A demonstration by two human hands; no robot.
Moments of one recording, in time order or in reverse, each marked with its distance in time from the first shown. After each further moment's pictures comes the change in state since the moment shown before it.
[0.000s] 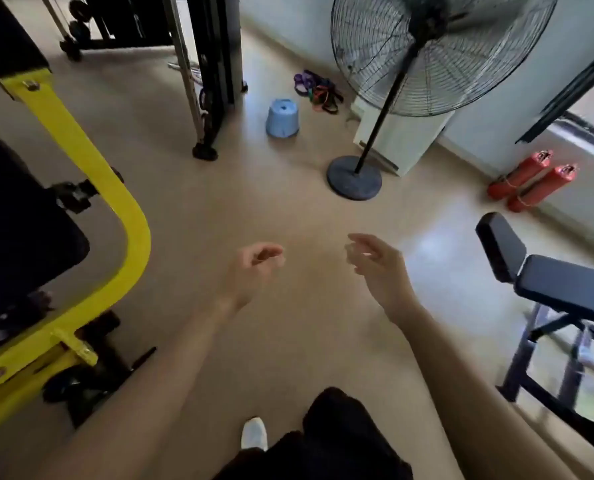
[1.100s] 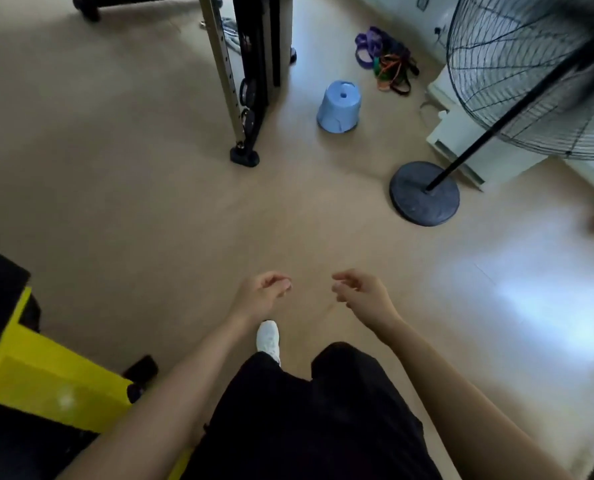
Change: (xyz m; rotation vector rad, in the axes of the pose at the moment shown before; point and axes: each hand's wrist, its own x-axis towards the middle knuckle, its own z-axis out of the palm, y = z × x) left_hand 0.434 -0.013 -0.183 0.019 -0.012 -0.427; right_hand 0.433 -0.045 0.252 -0.306 -0.365 0.324
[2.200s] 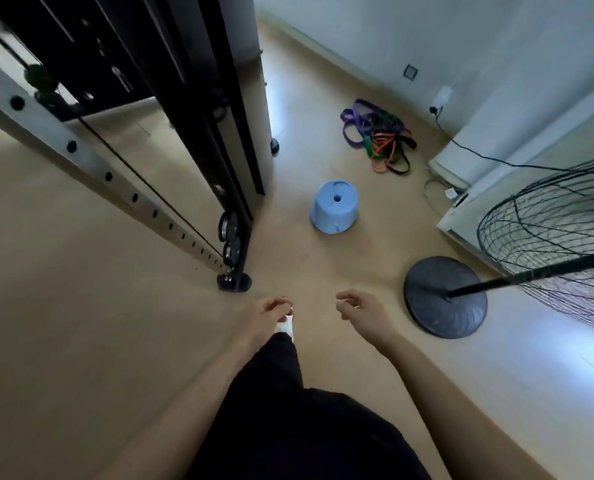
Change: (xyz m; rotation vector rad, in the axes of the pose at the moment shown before) left_hand 0.520 0.372 -0.080 0.083 -0.044 -0.092; right_hand 0.537 -0.290 -0.176 0.097 0.025 0.083
